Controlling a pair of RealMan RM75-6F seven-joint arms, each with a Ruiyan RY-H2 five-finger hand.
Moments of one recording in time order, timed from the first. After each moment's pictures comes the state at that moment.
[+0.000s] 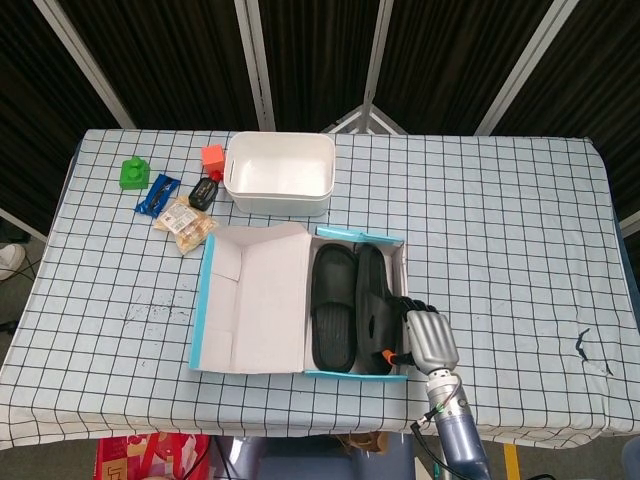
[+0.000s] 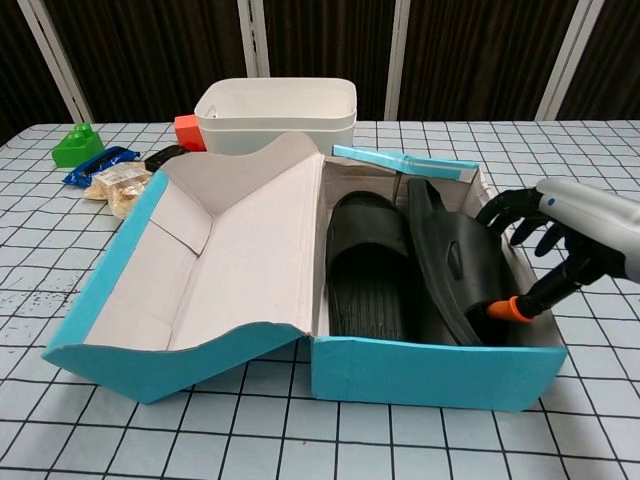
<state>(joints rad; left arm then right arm) -0.01 -1.04 -0.20 -1.46 1.27 1.53 -0.13 0.52 -1.58 0.10 -2.03 -0.87 1.45 -0.61</state>
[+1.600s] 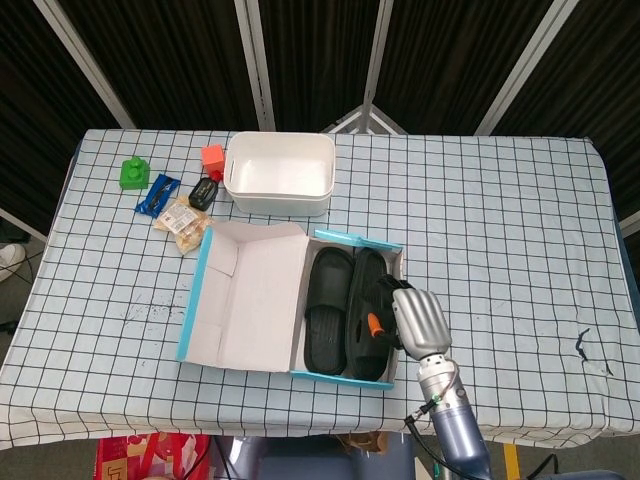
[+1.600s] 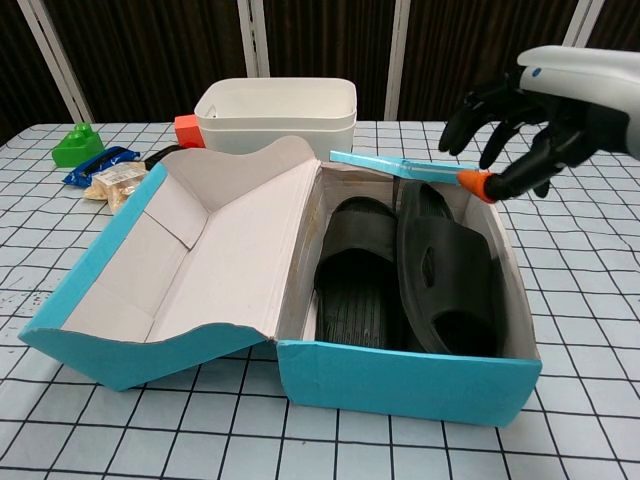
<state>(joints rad) 0.00 -1.03 -0.20 -1.47 1.27 1.54 -0.16 0.59 -1.53 0.23 -2.21 -0.89 1.49 -0.66</state>
